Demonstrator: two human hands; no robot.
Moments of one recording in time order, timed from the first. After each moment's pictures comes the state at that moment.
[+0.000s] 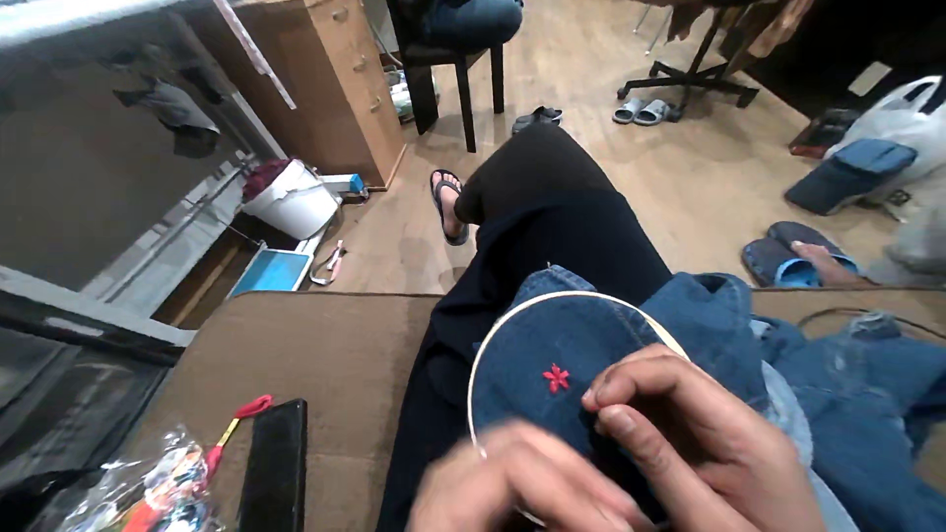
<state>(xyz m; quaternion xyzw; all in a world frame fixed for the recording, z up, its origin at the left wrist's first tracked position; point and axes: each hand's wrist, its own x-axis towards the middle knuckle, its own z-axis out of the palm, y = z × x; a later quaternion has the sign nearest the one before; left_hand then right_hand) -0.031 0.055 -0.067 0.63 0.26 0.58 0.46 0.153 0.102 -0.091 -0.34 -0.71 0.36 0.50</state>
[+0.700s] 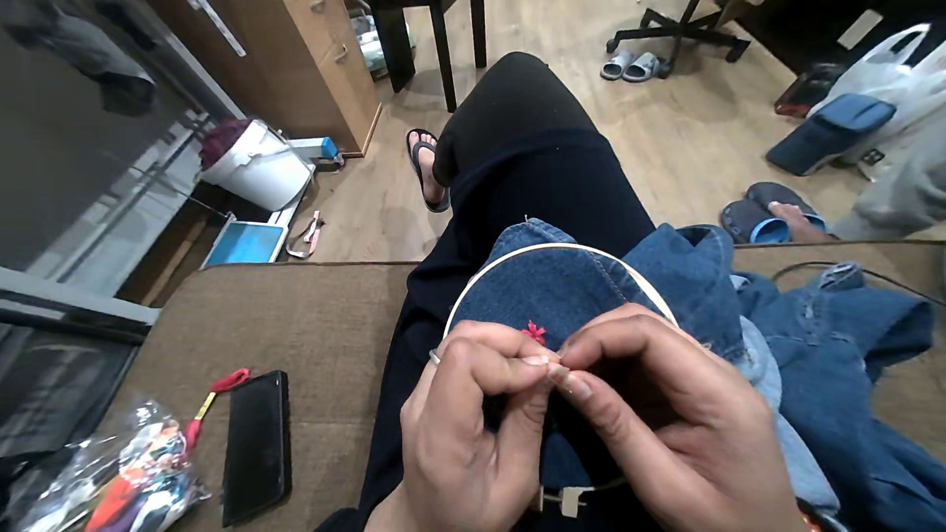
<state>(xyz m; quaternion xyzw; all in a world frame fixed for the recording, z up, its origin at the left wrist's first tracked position) -0.019 0.086 -0.104 0.67 0.38 0.61 0.17 0.145 0.100 -0.098 -0.33 -0.72 0.30 0.53</state>
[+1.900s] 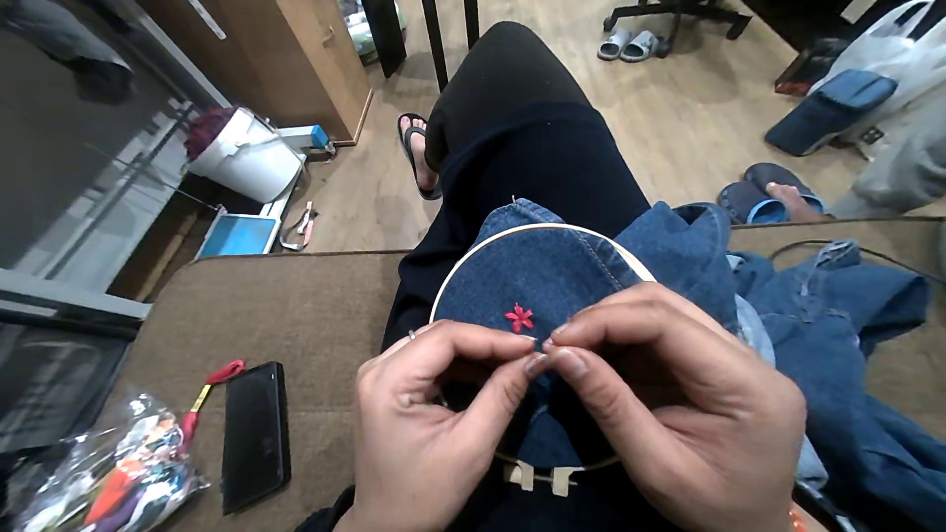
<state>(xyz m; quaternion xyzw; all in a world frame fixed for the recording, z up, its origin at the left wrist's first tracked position) -0.034 0.078 -0.095 0.63 0.43 0.58 0.30 0.139 0.097 -0.094 -0.34 -0.70 0.26 0.58</state>
